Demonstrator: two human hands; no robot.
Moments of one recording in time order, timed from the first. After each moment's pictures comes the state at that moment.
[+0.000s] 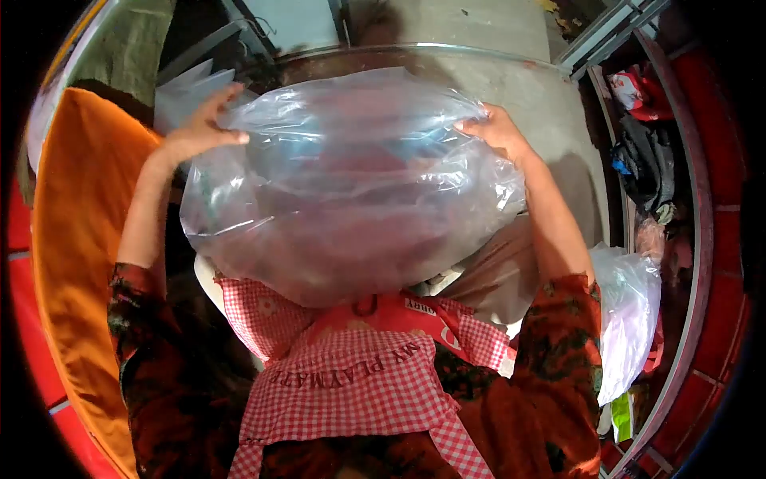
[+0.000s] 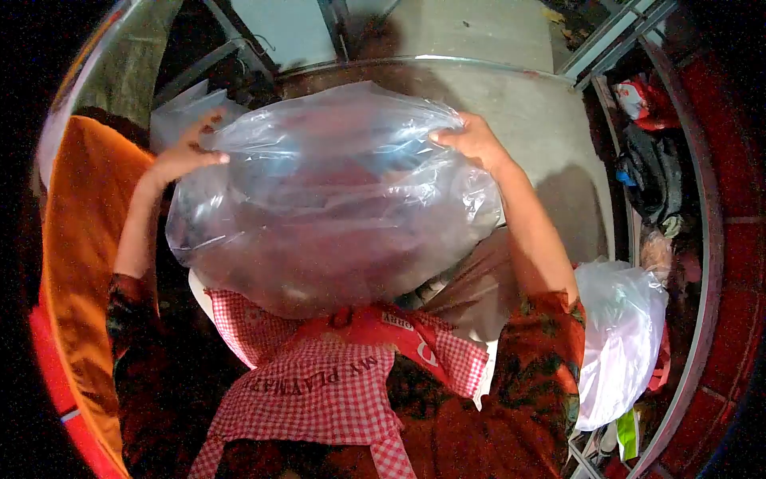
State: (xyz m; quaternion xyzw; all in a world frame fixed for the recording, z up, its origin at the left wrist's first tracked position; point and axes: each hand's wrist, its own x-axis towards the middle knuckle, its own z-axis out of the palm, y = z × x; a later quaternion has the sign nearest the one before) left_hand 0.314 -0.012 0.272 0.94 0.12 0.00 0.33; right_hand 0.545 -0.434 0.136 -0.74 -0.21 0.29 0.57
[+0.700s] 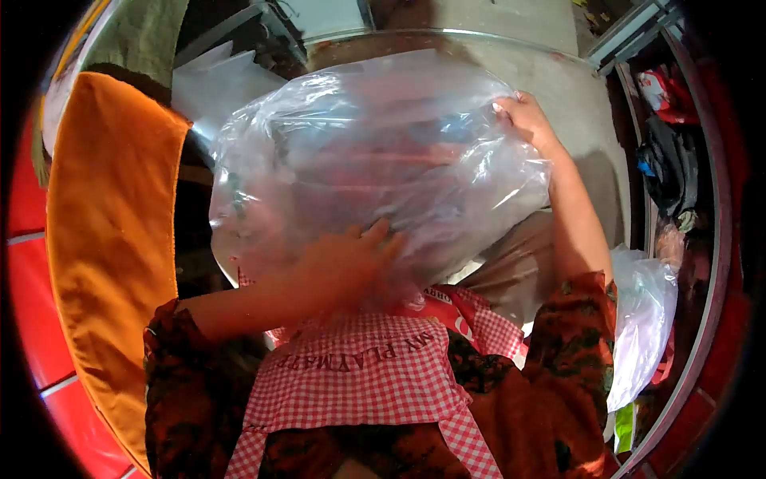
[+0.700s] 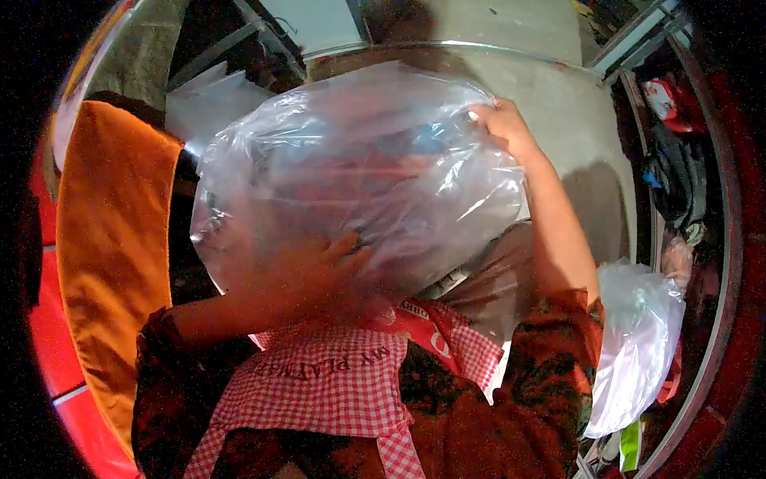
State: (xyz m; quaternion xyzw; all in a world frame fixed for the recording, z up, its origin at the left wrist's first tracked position) left_hand 0.226 -0.238 0.257 0.96 -0.15 -0.23 0.09; right_hand 0.562 -0.440 0.113 -0.74 -0.10 0.28 0.61
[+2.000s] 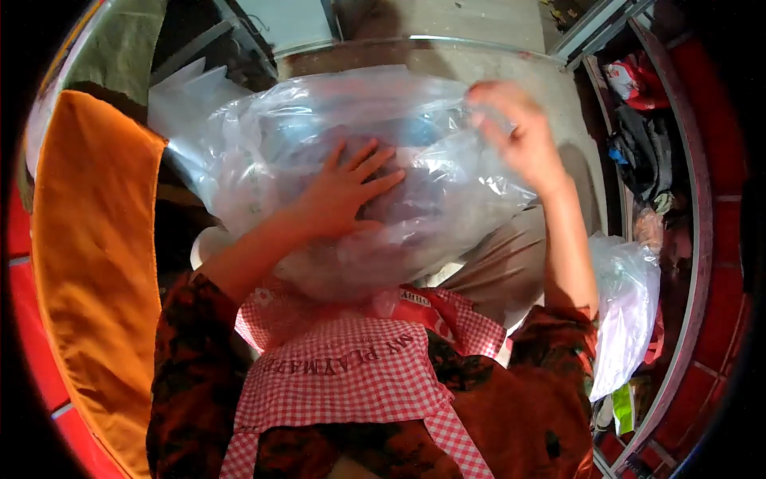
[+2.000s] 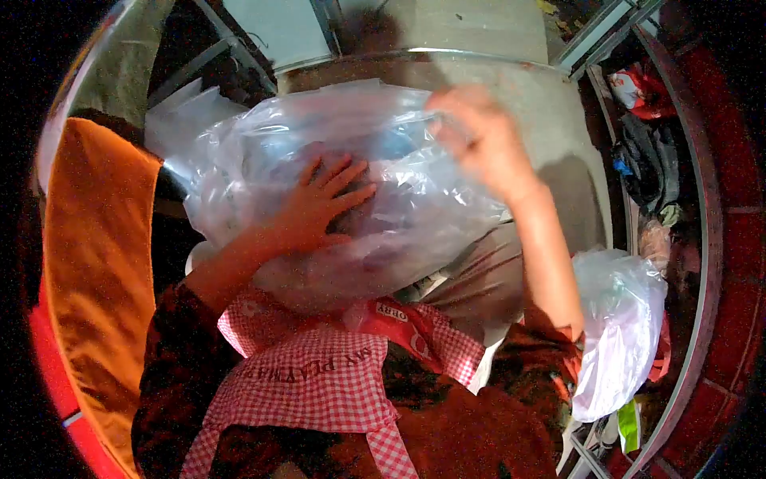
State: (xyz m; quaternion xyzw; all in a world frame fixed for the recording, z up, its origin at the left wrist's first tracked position) left_hand 0.304 -0.204 0.174 0.96 -0.23 -0.05 0.12; right_hand 0.485 -0.463 0.228 -0.79 -0.48 -0.10 0.37
